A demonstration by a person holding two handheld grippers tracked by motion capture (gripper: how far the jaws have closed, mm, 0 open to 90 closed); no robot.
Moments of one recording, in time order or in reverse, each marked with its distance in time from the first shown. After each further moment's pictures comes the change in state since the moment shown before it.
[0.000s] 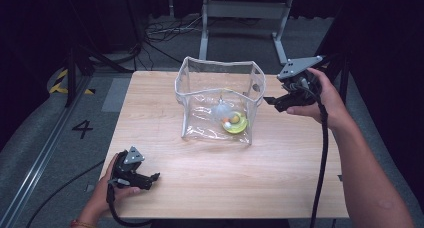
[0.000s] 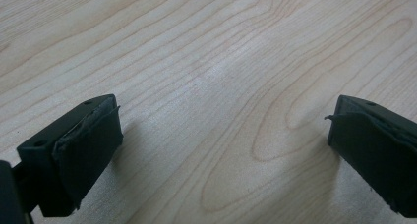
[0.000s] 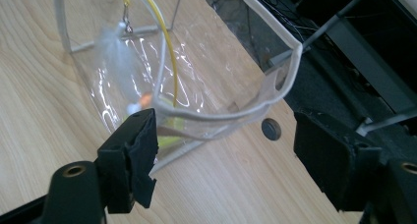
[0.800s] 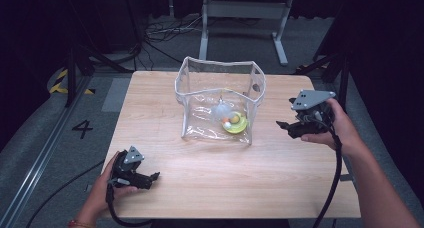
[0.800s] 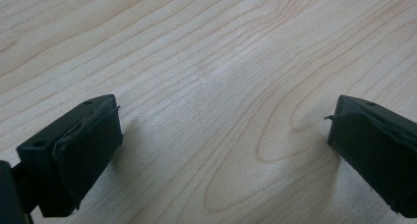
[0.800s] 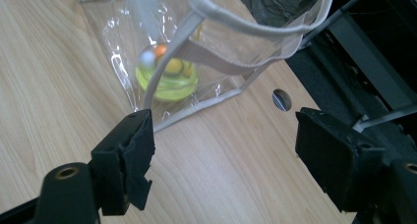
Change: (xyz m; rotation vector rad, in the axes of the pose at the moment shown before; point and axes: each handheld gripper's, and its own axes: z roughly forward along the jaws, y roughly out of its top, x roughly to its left) left arm 0.001 0.000 0.000 0.001 0.012 -0.011; right arm 0.028 -0.065 -0.008 0.008 -0.008 -0.051
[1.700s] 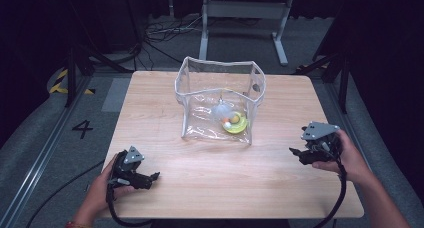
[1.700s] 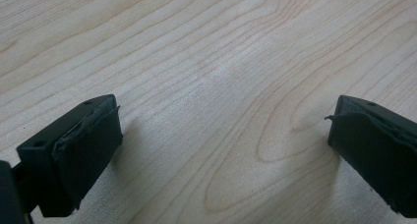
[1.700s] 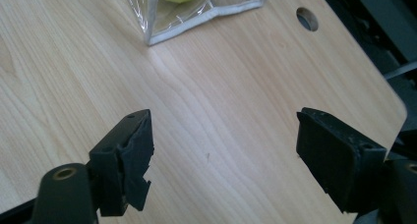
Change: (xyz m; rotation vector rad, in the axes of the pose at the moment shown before) left arm 0.000 0.000 0.000 0.000 0.000 0.000; right arm 0.030 -0.094 0.018 0.110 -0.003 0.067
